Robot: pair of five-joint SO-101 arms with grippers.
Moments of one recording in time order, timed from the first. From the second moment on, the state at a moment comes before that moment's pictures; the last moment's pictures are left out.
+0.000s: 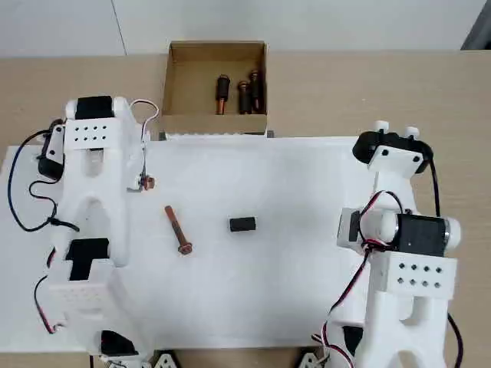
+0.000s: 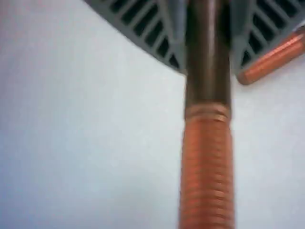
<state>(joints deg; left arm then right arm) -7.5 19.5 -16.7 97.4 87.5 3.8 -44.0 28.1 95.2 -5.1</state>
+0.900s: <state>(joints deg) -12.8 19.4 -16.7 95.5 56.7 3.8 -44.0 28.1 95.2 -5.1</state>
